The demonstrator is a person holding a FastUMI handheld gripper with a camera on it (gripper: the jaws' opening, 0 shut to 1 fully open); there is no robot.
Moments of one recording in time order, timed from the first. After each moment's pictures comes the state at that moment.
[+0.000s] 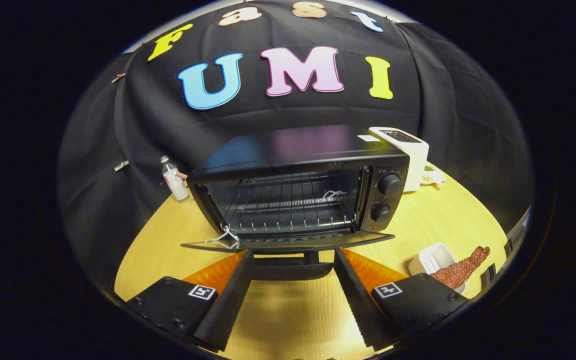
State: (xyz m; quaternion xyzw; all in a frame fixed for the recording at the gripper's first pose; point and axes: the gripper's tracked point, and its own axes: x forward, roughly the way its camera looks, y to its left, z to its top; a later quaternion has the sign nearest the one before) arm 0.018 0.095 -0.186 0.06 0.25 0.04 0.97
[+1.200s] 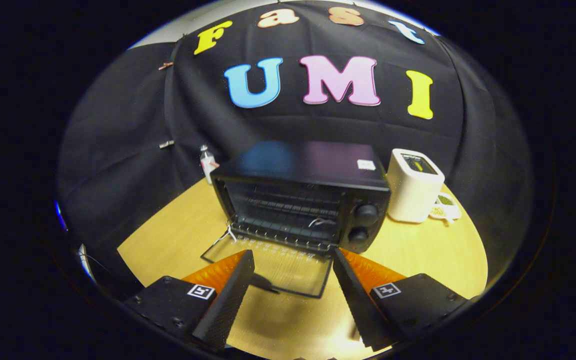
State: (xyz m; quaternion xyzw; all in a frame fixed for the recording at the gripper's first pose) arm 0.016 -0.002 -0.121 0.02 0.22 0.18 0.96
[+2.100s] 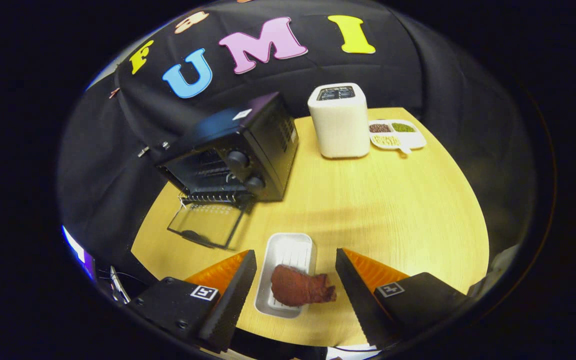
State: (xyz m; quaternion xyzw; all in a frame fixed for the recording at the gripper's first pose) arm -0.016 -0.180 -0.222 0.13 0.40 0.16 0.89
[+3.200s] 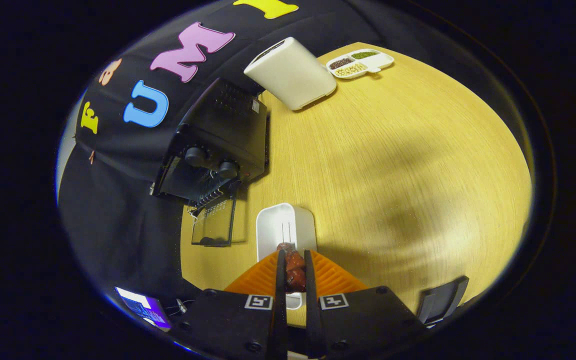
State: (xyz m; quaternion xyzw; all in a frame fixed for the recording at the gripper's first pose) arm -0.022 -0.181 -0.268 0.31 0.49 0.15 0.80
